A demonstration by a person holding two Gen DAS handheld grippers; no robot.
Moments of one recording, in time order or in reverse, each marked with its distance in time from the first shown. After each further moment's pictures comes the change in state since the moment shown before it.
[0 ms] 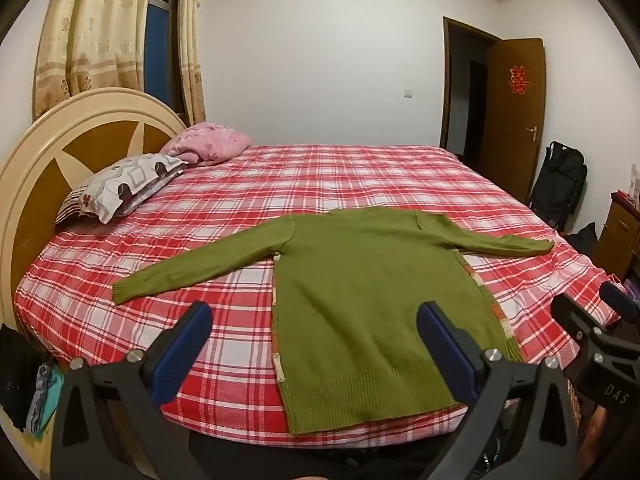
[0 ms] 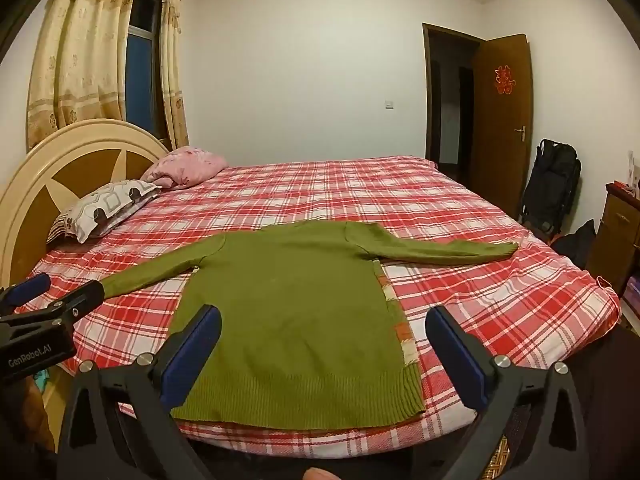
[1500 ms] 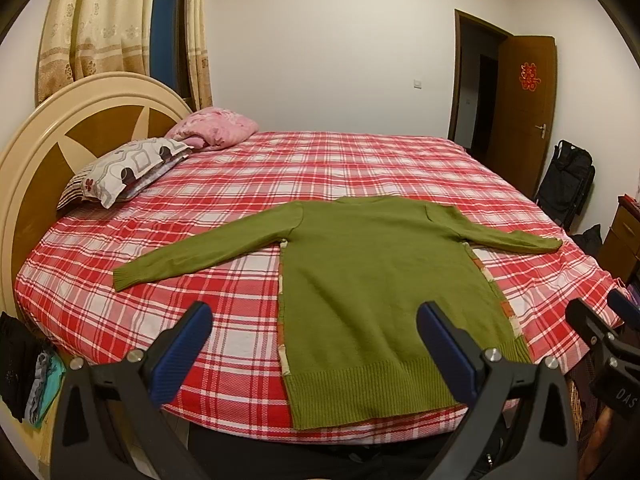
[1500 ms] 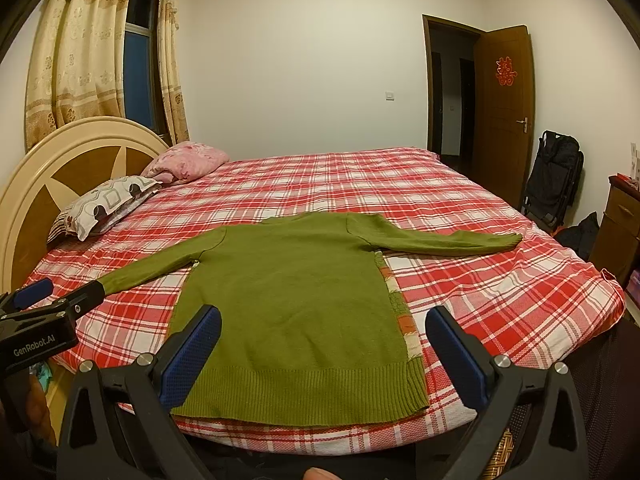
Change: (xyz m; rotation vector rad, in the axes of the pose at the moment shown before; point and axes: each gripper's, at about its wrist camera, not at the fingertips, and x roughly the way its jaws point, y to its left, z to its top) left arm 0.013 0.012 -0.001 -0.023 0.042 0.009; right arm 0.007 -0.002 -0.002 0.009 0.028 0.008
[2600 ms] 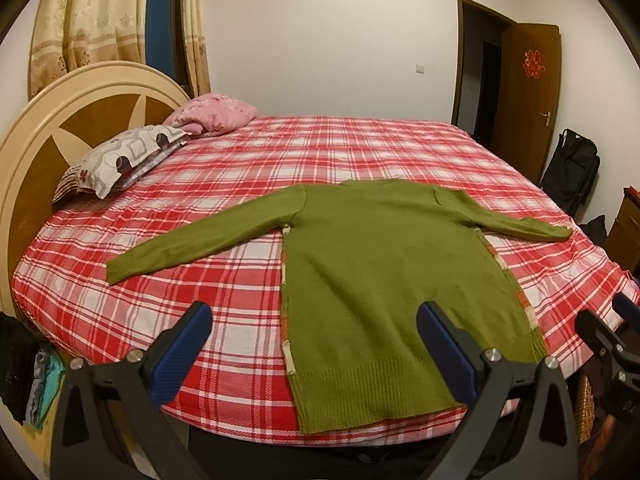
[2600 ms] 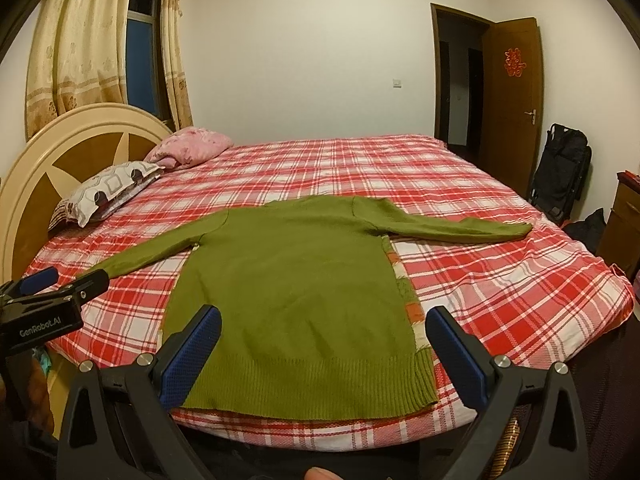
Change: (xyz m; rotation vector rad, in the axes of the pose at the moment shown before) left arm 0.032 0.008 -0.006 0.009 0.061 0.005; right arm 0.025 0.000 -0.010 -0.012 0.061 0.026
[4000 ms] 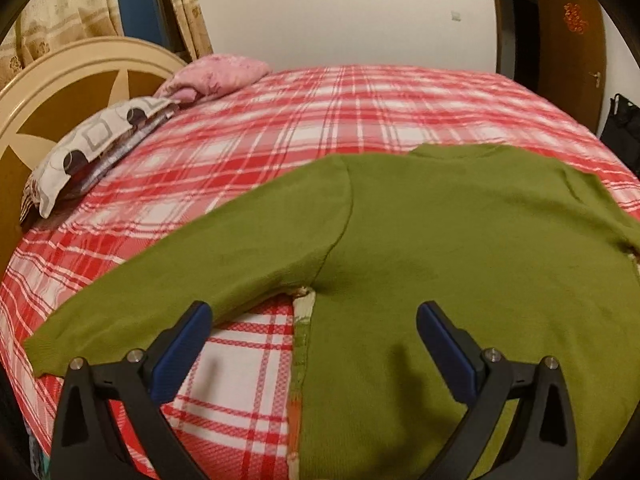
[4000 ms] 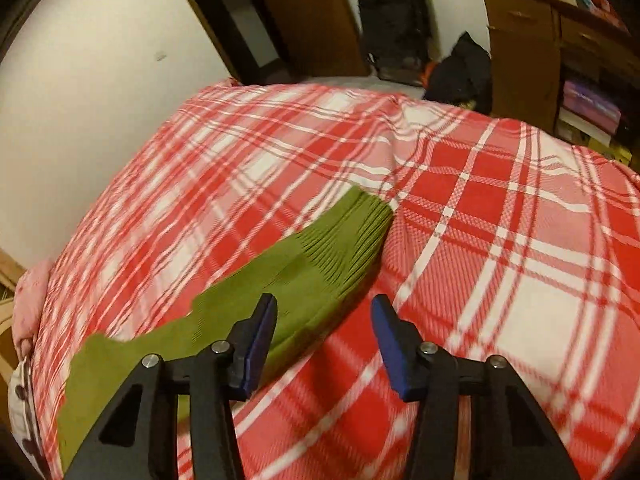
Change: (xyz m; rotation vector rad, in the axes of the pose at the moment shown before) left arm 0.282 0.016 0.067 0.045 0.155 0.155; right arm 0.289 -0.447 0.069 0.710 0.234 -0.378
